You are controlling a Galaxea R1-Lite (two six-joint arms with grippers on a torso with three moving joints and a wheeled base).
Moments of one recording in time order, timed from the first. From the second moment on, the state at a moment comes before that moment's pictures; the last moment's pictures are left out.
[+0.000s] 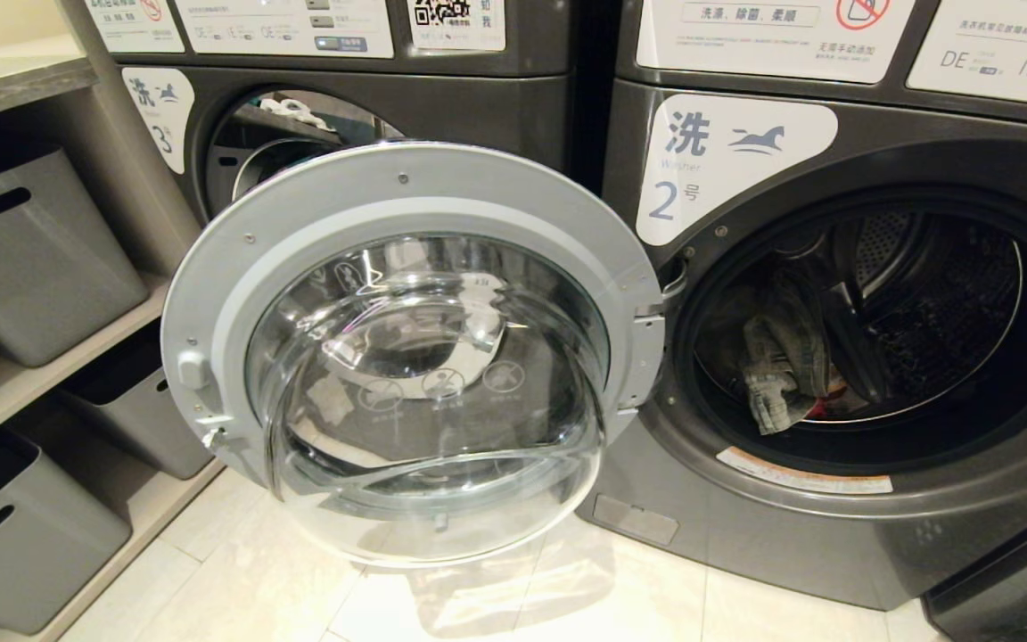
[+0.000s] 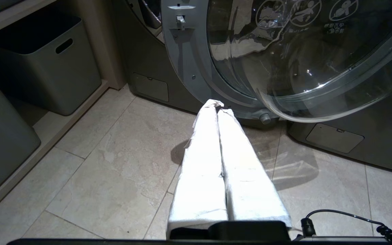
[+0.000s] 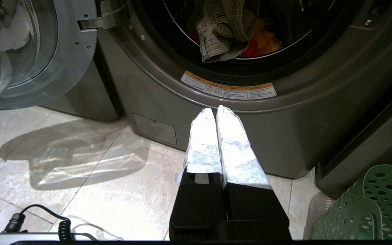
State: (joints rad) left arm 0.00 0.00 0.00 -0.03 0.00 -0.02; right arm 0.00 0.00 0.00 0.00 -0.02 0.00
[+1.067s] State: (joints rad) left arm 0.00 0.00 0.00 -0.03 0.00 -0.02; right arm 0.00 0.00 0.00 0.00 -0.02 0.01
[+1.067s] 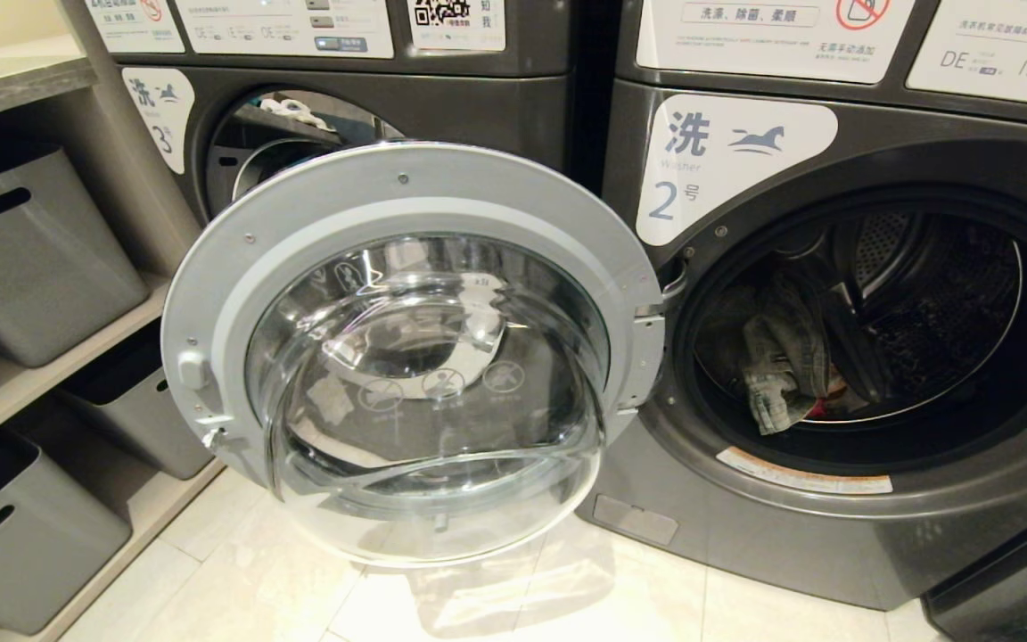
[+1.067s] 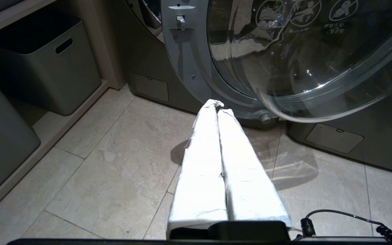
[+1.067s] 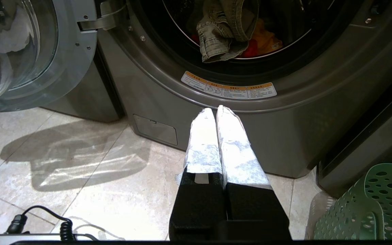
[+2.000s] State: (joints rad) left arm 0.00 0.00 0.00 -0.03 0.00 -0.02; right arm 0.00 0.00 0.00 0.00 -0.02 0.01
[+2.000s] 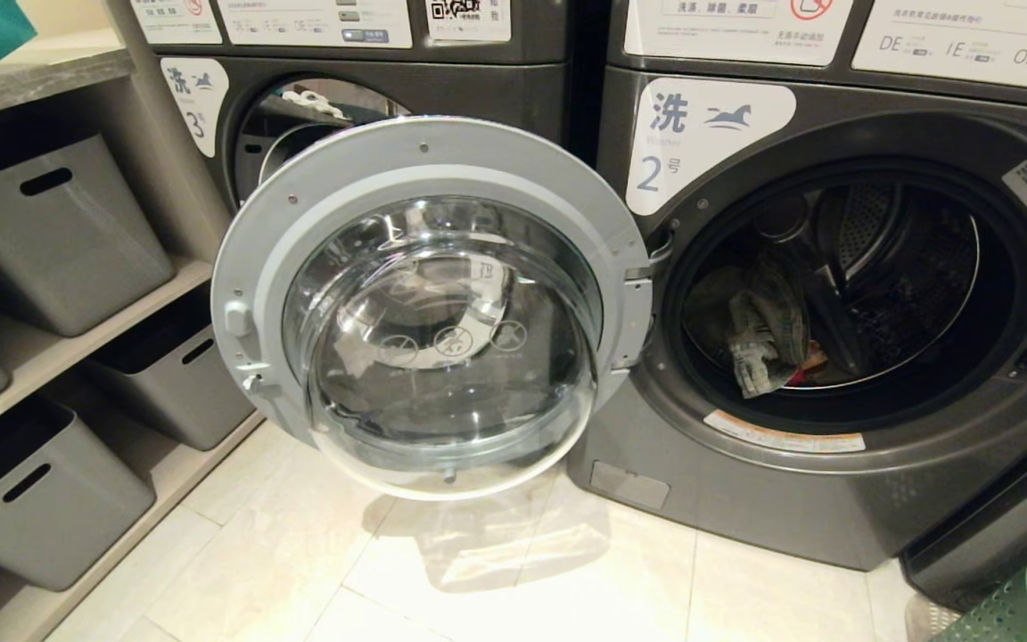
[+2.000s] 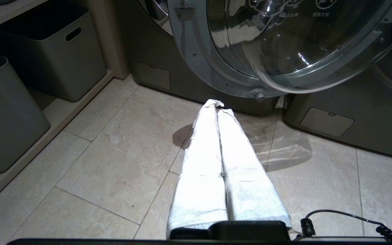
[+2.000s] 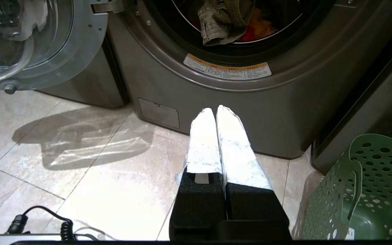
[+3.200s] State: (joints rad) left arm 0.00 0.00 0.00 -0.03 0.00 -0.02; right arm 0.00 0.00 0.00 0.00 -0.02 0.01
